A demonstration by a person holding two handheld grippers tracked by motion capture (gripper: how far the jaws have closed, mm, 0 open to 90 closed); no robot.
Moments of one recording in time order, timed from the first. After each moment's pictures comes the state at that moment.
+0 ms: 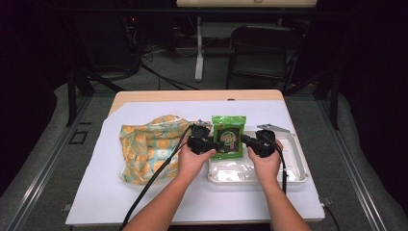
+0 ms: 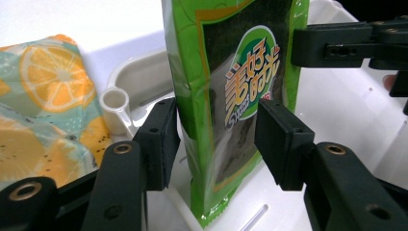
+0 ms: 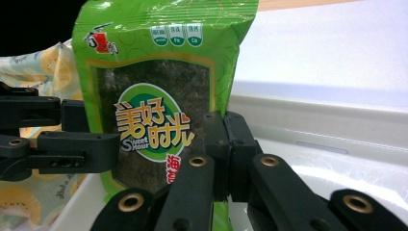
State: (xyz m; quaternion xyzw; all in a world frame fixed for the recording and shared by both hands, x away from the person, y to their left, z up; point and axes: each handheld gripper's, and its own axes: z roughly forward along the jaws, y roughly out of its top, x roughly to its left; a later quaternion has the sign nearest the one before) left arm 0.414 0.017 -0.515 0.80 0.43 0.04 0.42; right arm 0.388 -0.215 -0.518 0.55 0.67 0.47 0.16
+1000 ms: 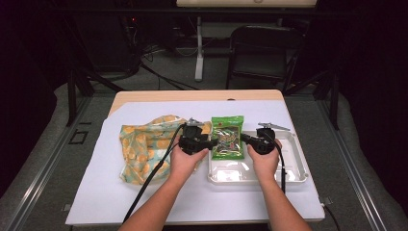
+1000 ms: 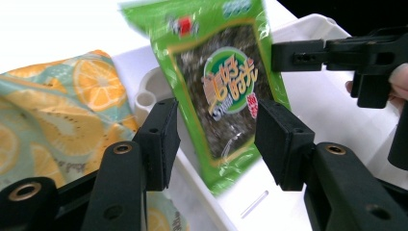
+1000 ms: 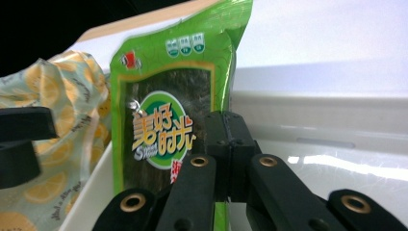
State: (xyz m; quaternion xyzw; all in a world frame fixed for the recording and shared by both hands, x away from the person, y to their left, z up) left arm 0.400 0.042 -0.495 0.79 0.43 0.06 0.44; right arm 0.401 -0.218 -0.527 0.59 0.65 0.47 0.12
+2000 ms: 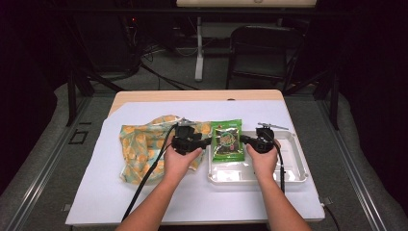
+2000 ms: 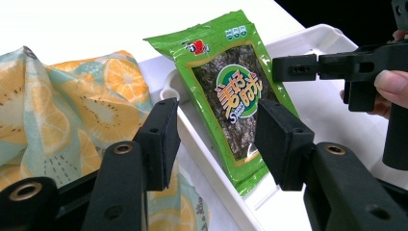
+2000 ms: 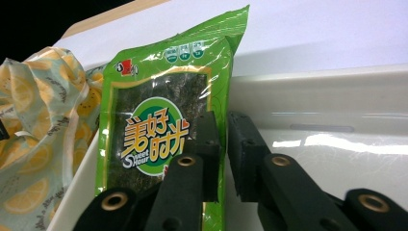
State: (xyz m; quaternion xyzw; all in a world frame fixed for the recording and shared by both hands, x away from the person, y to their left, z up) left arm 0.399 0.059 -0.494 0.78 0.44 0.07 0.45; right arm 0.410 -0.219 -0.536 0.62 0.64 0.45 0.10
